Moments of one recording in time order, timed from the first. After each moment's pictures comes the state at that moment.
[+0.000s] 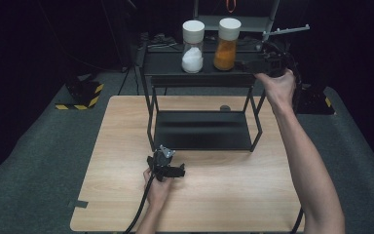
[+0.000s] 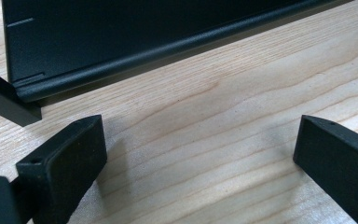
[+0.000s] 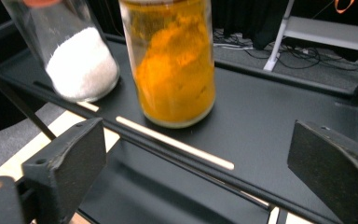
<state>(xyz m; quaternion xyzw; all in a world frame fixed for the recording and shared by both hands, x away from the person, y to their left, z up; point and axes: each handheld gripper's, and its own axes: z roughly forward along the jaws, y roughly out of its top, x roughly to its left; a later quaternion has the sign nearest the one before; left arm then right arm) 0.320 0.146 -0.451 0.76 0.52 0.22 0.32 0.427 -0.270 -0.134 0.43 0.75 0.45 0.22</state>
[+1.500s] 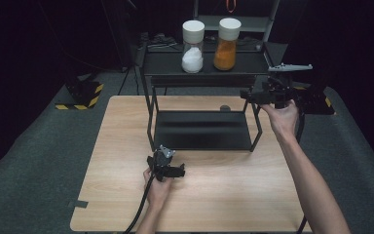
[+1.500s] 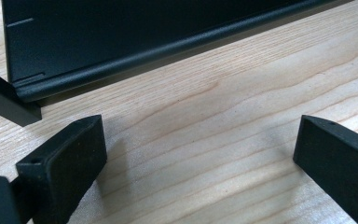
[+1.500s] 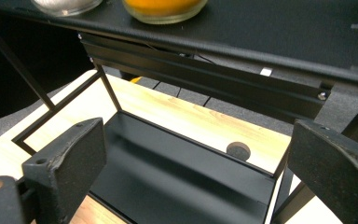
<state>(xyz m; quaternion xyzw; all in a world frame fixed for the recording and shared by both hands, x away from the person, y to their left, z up) 0.320 0.145 -0.452 0.76 0.52 0.22 0.33 0.398 -0.301 -0.208 0.43 0.75 0.46 0.21</state>
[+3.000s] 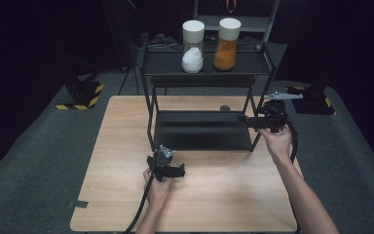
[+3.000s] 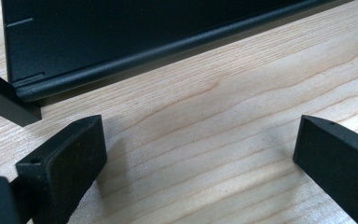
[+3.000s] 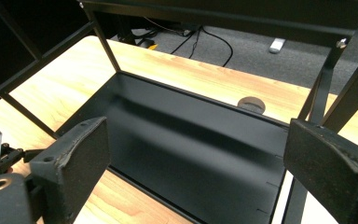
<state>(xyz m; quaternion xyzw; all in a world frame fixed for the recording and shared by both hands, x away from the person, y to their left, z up) 0.320 0.146 -0.451 0.76 0.52 0.22 0.32 0.387 -0.311 -0.277 0.44 0.76 0.45 0.18</state>
